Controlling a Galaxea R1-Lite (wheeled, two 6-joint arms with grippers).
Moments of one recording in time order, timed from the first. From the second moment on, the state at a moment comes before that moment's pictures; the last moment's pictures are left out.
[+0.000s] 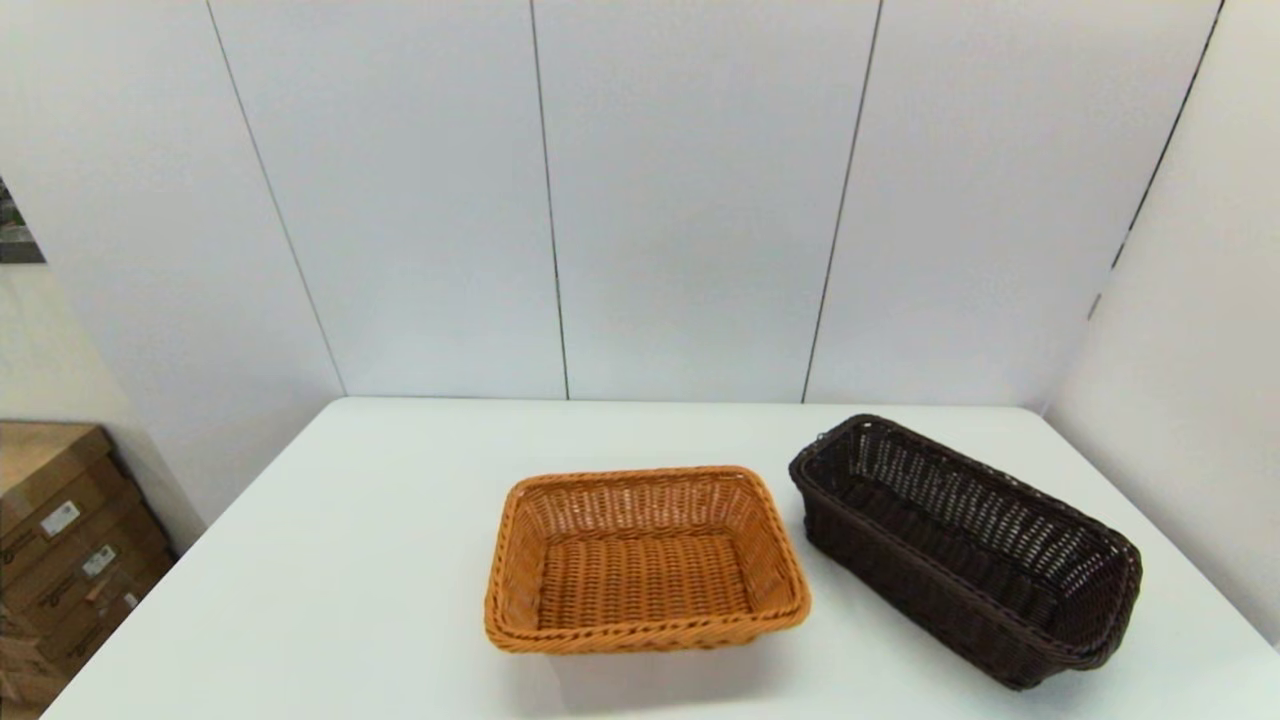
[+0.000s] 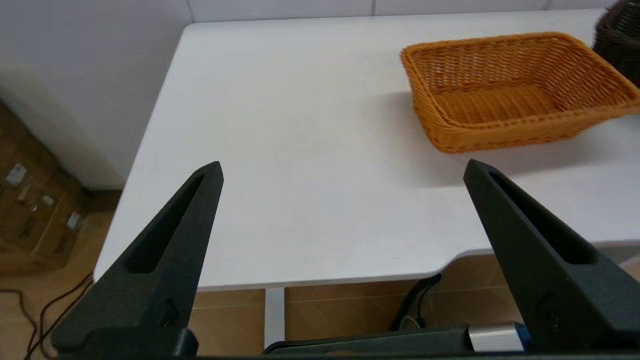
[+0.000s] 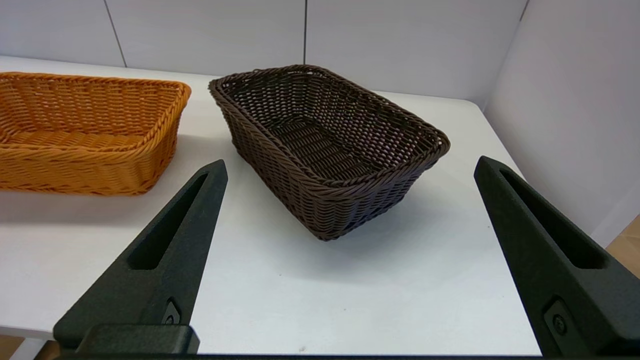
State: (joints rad) left arm 0.02 0.22 -0.58 0.61 -0.12 0.00; right arm 0.00 0.00 0.00 0.00 0.04 -0.06
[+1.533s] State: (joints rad) left arm 0.00 0.00 0.00 0.00 0.00 0.06; right arm 0.00 0.00 0.00 0.00 0.04 -0.06
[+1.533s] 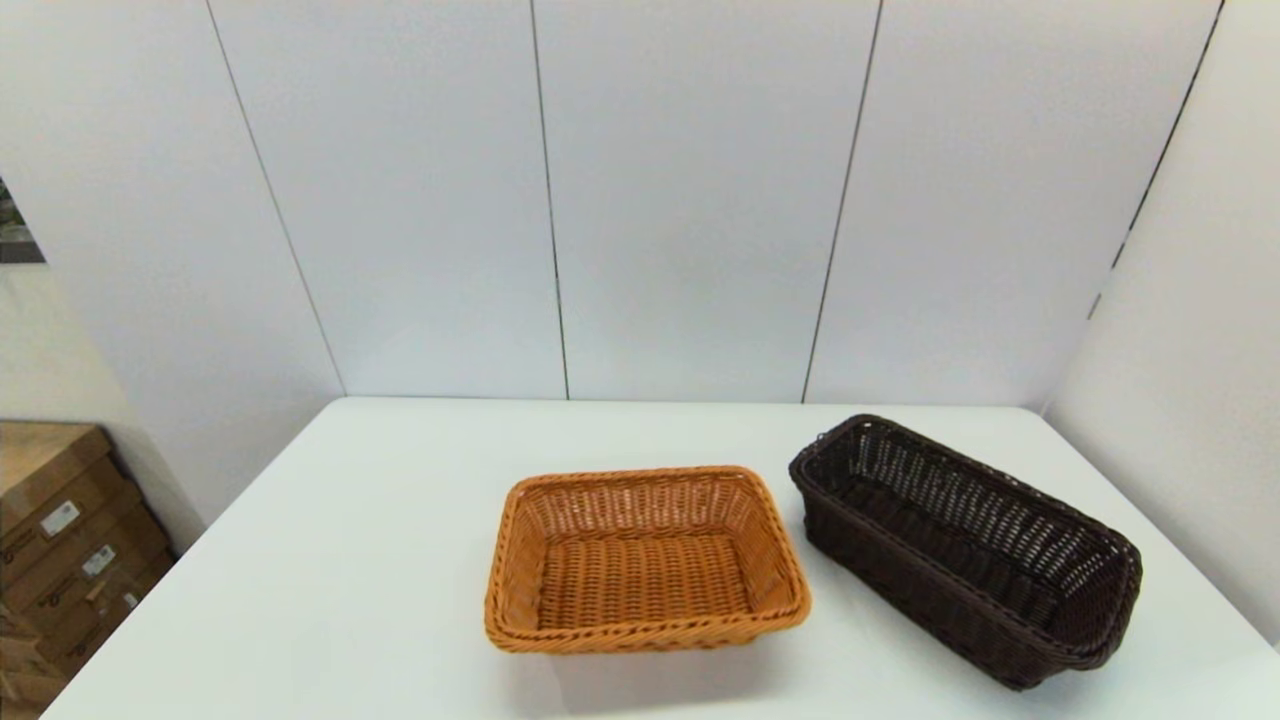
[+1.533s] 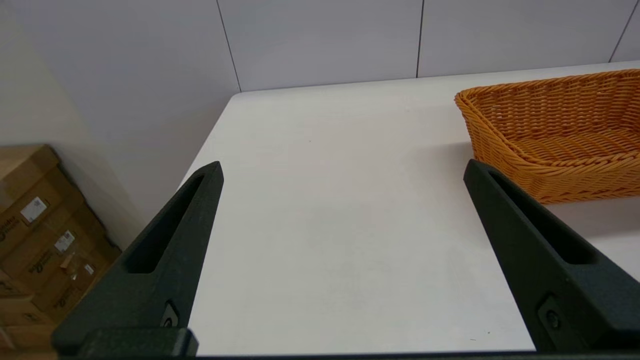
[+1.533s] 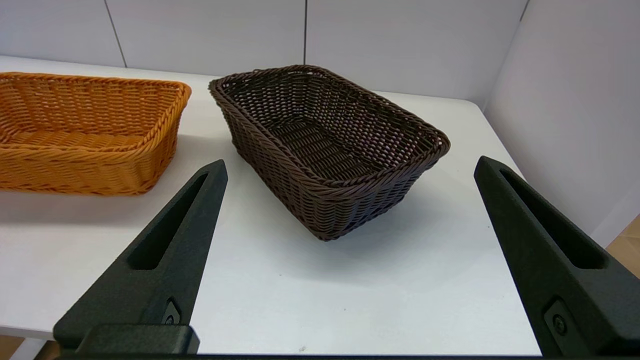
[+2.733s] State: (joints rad) left arm 0.00 0.00 0.00 0.00 0.00 0.05; right arm 0.00 0.00 0.00 0.00 0.04 -0.08
